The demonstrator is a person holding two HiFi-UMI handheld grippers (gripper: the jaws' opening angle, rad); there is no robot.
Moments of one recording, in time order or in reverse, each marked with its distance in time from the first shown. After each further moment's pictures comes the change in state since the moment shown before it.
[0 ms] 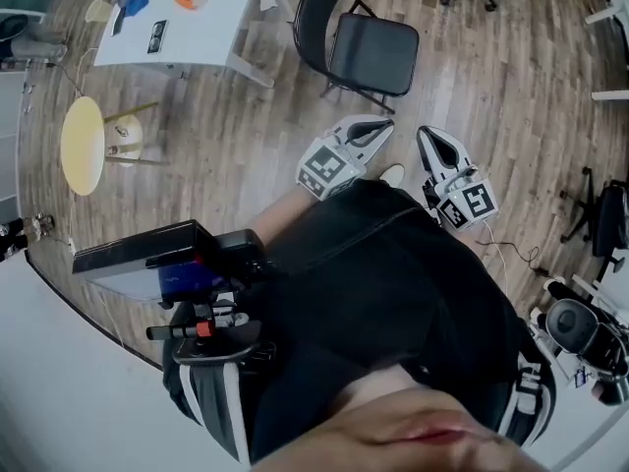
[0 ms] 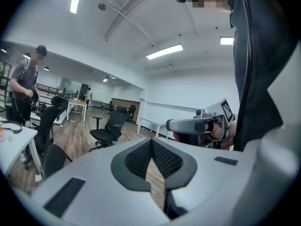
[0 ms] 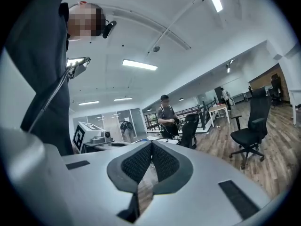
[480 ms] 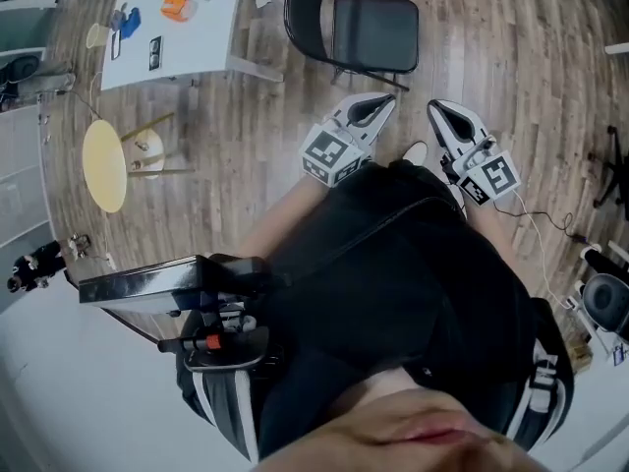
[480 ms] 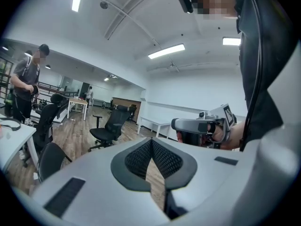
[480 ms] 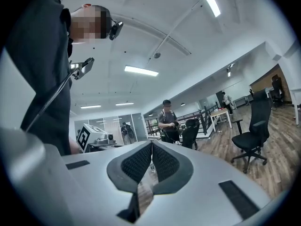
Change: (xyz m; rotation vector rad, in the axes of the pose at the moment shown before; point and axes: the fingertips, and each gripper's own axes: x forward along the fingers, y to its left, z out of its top) left arm 0.013 0.006 0.003 -0.030 0.004 0.006; right arm -0.012 -0.016 0.007 -0.007 -0.071 0.019
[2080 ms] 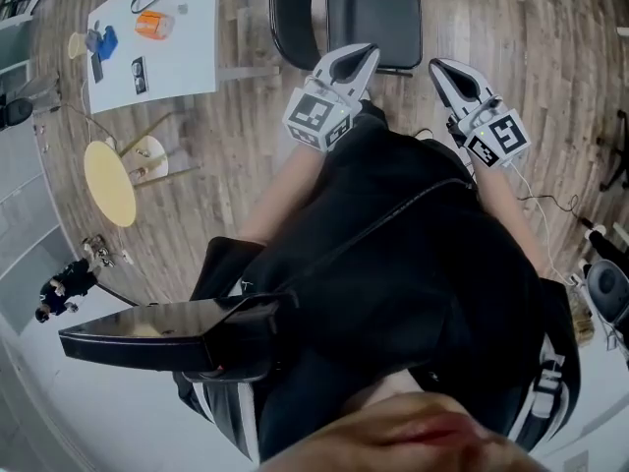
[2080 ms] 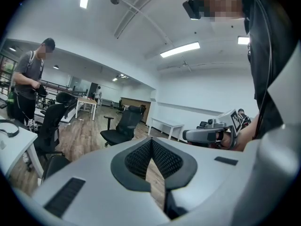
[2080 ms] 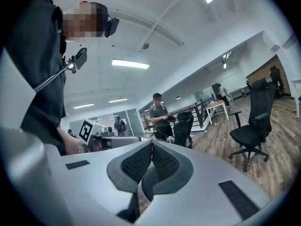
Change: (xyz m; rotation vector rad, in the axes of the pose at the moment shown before) left arm 0.089 0.173 0.032 -0.027 -0.008 0.089; right arm 0.108 -0.148 -0.008 0.054 0.059 -0.030
